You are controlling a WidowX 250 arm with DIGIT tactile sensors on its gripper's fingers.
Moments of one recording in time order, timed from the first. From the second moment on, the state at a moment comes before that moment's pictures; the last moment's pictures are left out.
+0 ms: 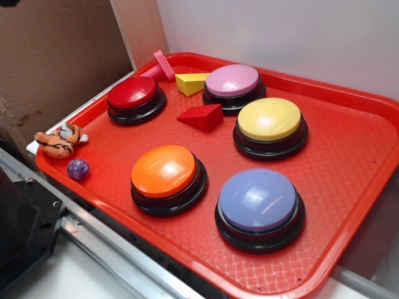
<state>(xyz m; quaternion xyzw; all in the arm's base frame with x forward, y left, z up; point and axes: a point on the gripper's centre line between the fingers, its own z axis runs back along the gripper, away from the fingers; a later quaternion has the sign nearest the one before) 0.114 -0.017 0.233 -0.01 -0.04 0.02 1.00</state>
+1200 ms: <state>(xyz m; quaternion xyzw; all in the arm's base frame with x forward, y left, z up) 0.113 0.006 0.114 0.04 -0.10 -0.13 0.99</state>
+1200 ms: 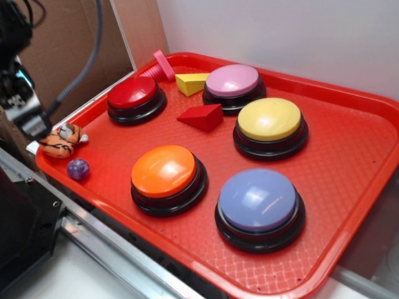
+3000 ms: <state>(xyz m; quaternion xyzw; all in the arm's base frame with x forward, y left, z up) 0.131 0.029 0.003 0.06 0.03 0.03 1.00</state>
